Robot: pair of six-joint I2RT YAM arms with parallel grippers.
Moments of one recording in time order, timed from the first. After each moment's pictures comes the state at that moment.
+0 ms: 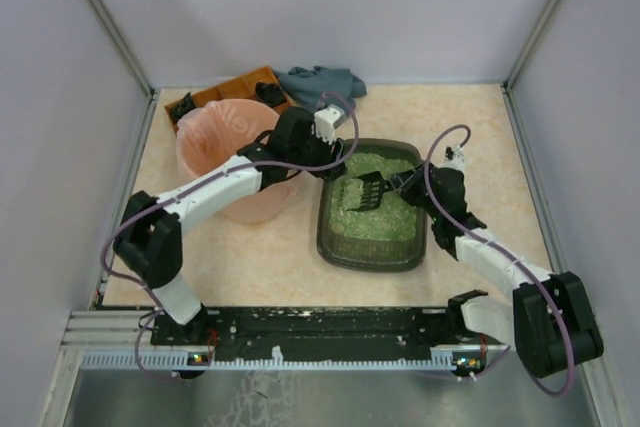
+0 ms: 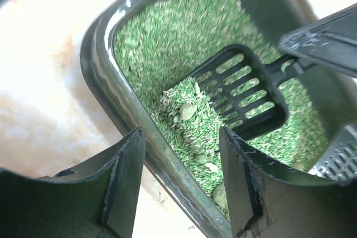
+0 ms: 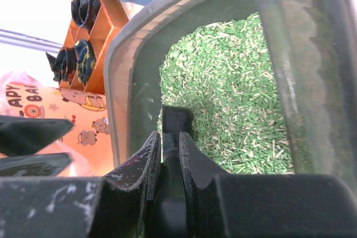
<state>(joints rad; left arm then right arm) -0.70 1.73 1.34 -0.23 0.20 -0.10 0.30 1.13 0.45 0.33 -0.03 0.92</state>
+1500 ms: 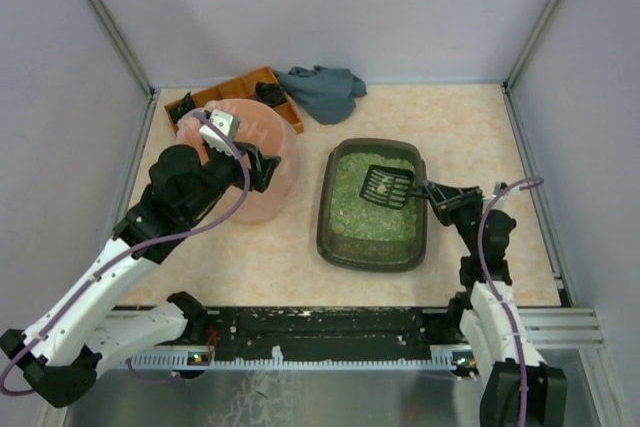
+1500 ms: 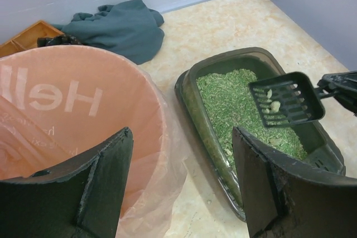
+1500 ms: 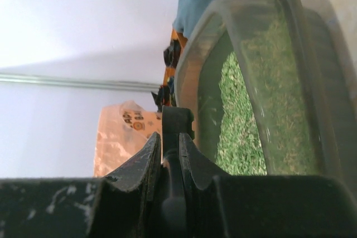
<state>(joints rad) -0.68 0.89 1.05 -0.28 -0.12 -0.14 -0.09 0.69 0.13 0.48 -0.40 1.31</state>
